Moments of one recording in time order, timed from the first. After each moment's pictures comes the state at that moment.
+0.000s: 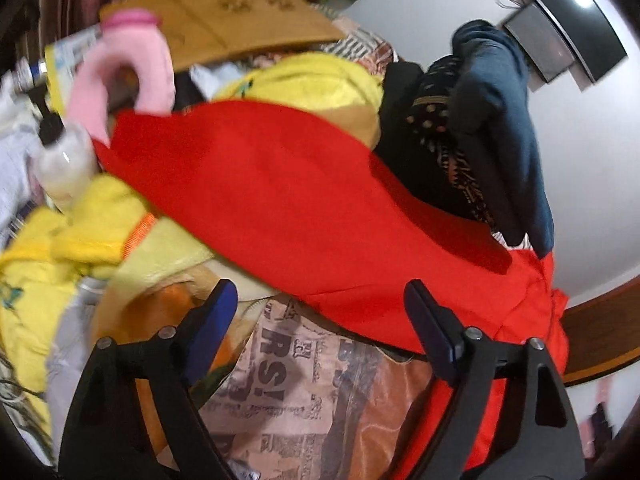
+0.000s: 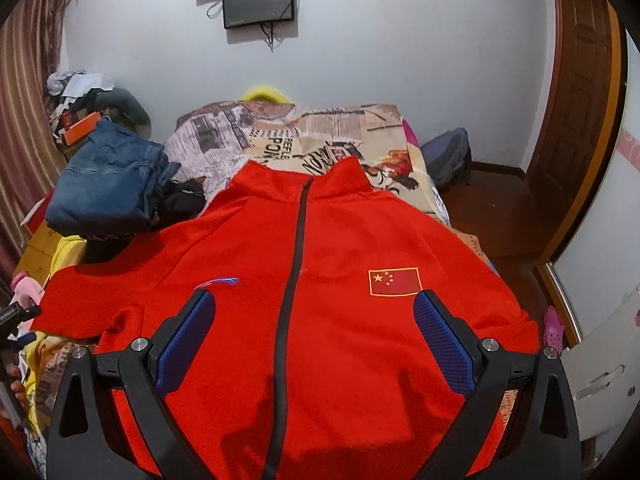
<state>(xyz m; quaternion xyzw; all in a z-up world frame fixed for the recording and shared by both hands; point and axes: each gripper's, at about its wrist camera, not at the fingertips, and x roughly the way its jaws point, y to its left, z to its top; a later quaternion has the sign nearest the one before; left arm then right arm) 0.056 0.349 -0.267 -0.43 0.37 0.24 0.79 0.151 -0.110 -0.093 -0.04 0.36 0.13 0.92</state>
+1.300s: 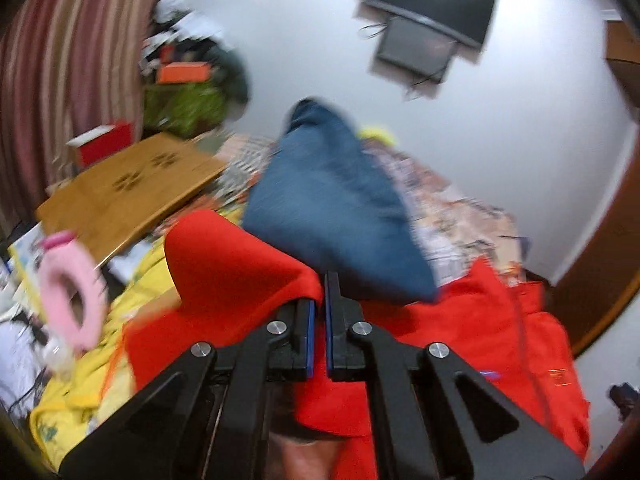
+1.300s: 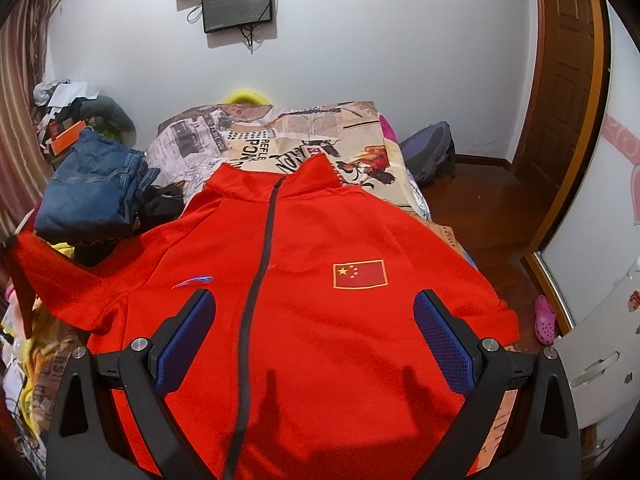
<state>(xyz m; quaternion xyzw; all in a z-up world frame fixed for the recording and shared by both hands) 0.143 0.262 -0.107 -0.21 0.25 0.19 0.93 0.156 -0.136 -0.090 -0.03 0.36 0.11 0.93</state>
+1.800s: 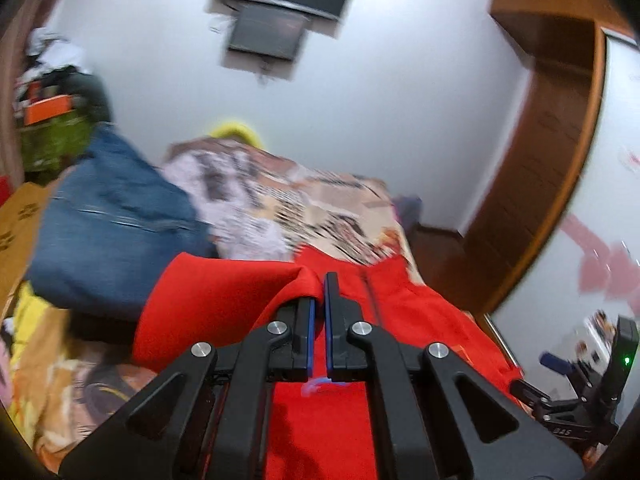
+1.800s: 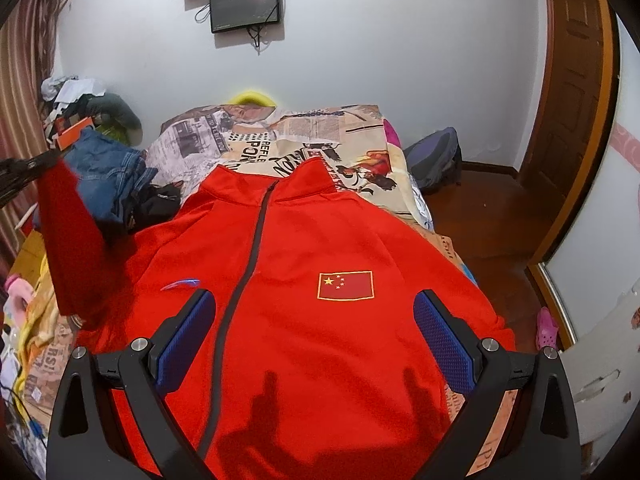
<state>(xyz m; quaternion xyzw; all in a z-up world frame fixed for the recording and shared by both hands) 0.233 0.104 -0.073 -0.15 0.27 -0.03 0.95 0.168 -0.156 -0.098 -0.04 0.35 0.13 0.93</state>
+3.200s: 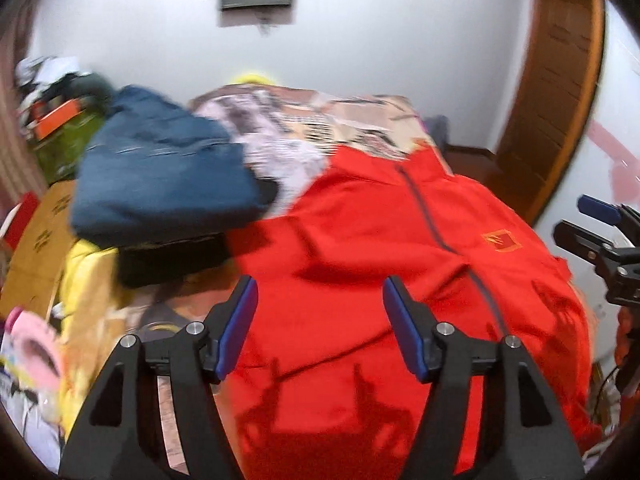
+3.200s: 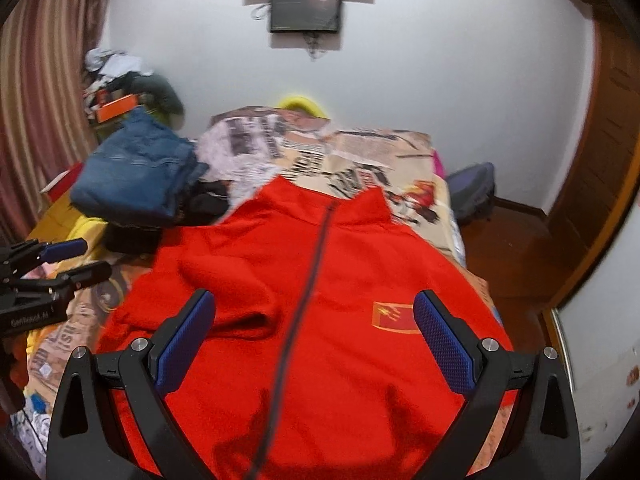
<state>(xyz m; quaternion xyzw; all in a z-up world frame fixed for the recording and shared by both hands) 0.161 0.109 -0.113 -0.06 0.37 0.04 0.93 0.156 -0.099 -0.076 -0.10 0.32 0.21 0.92</state>
